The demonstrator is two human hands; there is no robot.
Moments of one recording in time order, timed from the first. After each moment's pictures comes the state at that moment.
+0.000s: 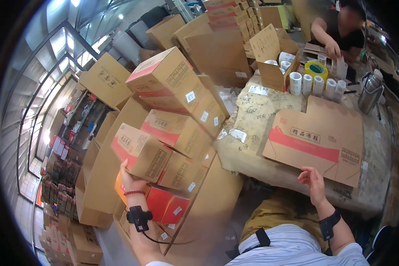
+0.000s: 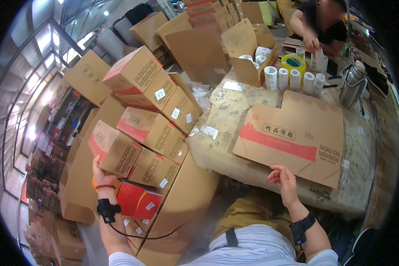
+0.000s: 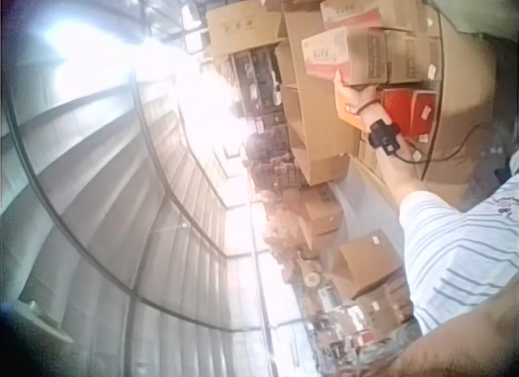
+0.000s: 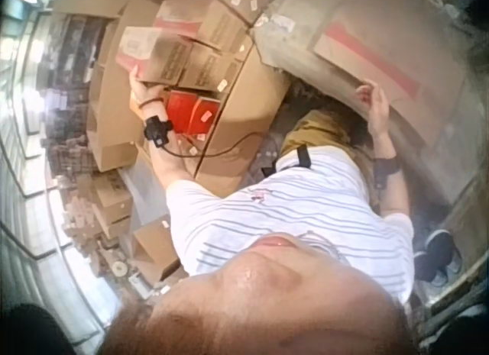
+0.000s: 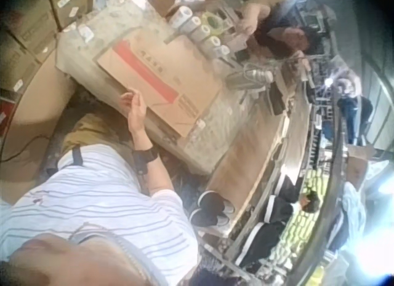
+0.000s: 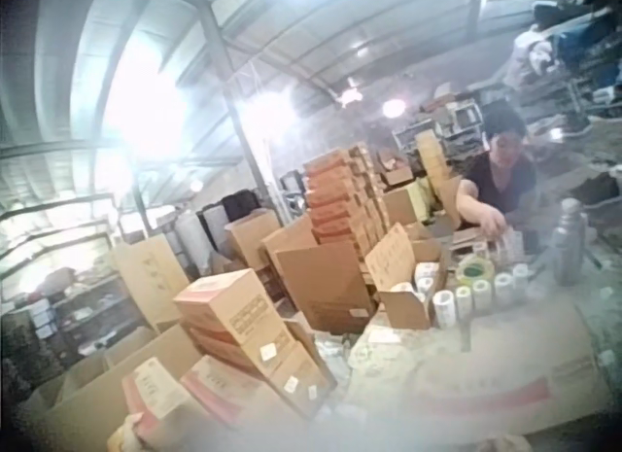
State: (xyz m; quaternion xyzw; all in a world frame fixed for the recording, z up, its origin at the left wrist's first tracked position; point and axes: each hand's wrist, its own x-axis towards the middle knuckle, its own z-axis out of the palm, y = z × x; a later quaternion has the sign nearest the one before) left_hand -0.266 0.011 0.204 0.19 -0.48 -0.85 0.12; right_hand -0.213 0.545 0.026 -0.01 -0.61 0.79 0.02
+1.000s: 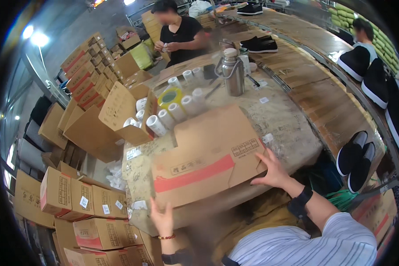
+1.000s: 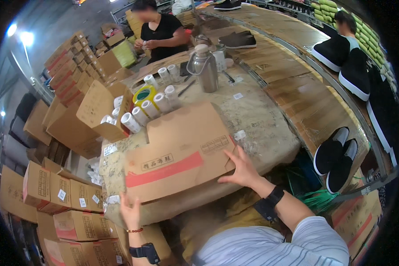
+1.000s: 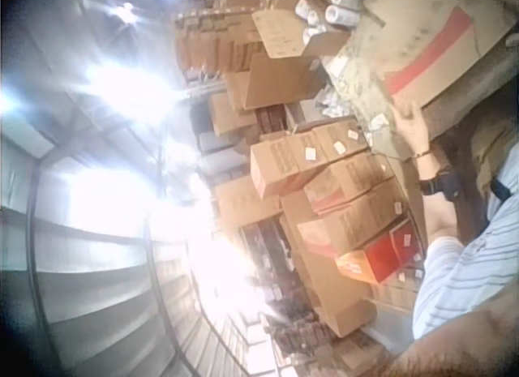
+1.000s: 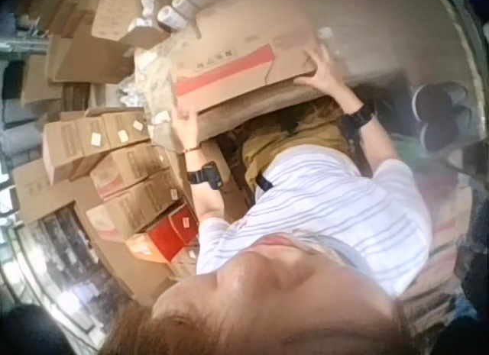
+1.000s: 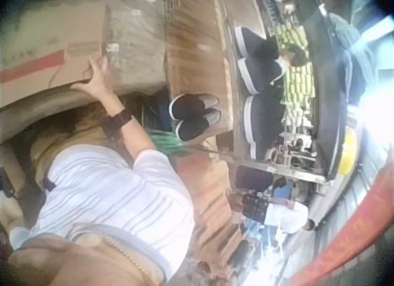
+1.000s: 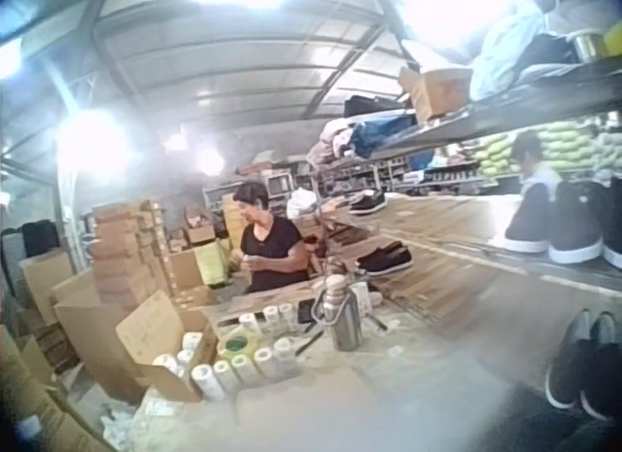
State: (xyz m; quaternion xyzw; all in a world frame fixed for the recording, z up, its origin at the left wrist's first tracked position) left_hand -0.336 0.343 0.050 -0.12 -0.84 -0.52 -0.08; right_hand -0.137 0.687 0.033 -0.21 -0.92 0.26 0.22
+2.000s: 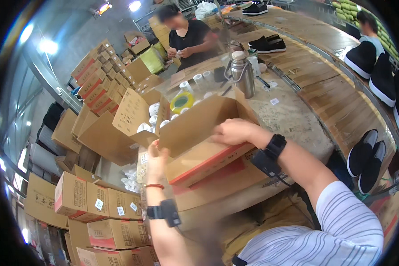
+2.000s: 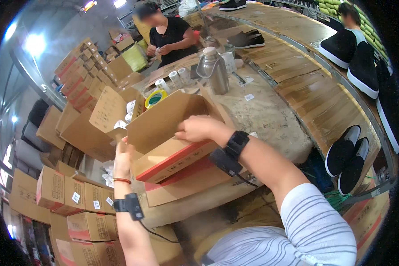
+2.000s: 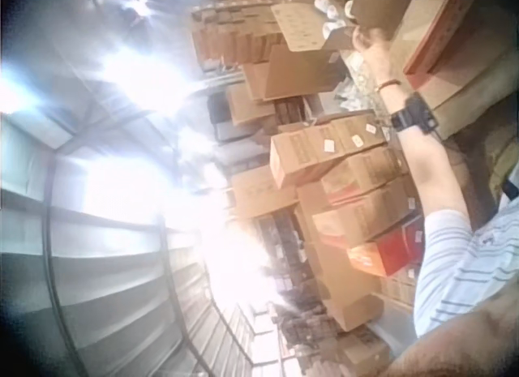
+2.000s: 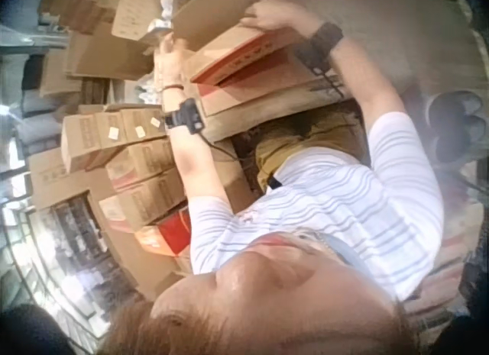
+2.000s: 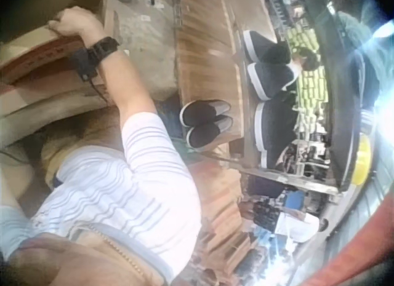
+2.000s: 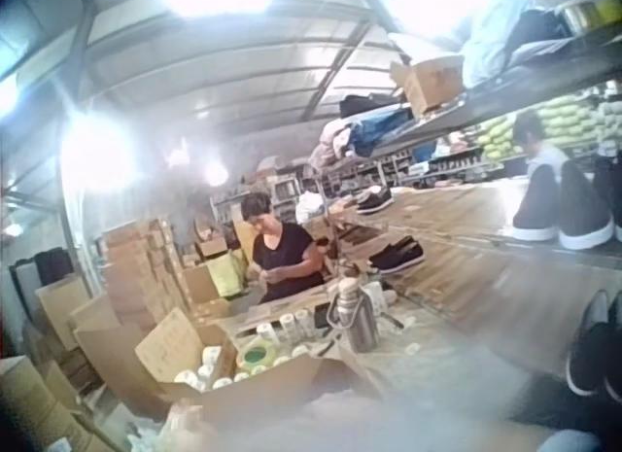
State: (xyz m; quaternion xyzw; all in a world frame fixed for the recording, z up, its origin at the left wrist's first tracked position) left_hand -0.465 0.441 0.149 -0.30 -0.73 -0.61 -0.07; right_hand -0.303 0.688 0.178 -0.08 -0.96 0.26 0.05
